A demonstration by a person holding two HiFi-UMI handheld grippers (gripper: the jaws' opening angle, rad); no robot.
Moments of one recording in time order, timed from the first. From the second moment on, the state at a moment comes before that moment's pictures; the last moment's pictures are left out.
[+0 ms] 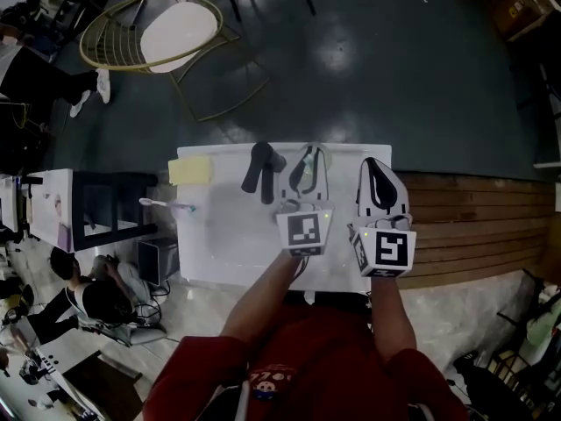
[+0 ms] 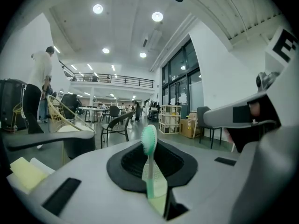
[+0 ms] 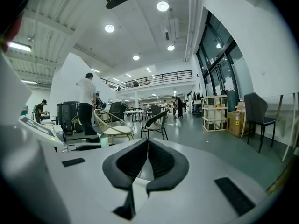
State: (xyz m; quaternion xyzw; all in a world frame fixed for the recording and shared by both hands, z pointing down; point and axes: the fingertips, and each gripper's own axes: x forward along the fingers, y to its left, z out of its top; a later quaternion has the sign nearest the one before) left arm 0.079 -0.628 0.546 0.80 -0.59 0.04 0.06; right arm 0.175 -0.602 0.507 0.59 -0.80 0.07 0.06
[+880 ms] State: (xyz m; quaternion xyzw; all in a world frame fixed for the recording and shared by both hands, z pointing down) left arm 0.081 -0.624 0.536 0.81 -0.58 0.06 0.05; right arm 0.167 -0.595 0.495 0.59 -0.80 0.07 0.05
